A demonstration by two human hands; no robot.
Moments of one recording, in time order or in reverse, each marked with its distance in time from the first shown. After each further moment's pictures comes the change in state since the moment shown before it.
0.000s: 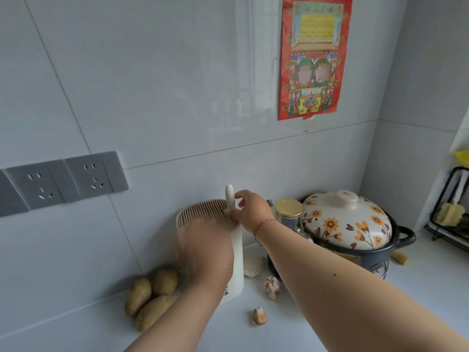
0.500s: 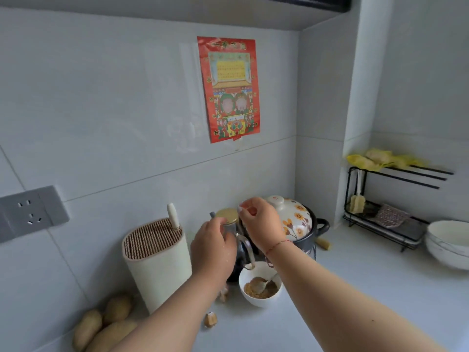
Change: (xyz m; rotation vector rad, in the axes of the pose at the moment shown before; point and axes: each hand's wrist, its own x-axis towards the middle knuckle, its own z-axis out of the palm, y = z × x) left_hand -0.045 0.119 -0.012 -0.288 -0.266 0.269; right_hand -0.108 0.046 -0.117 0.184 0.389 0.017
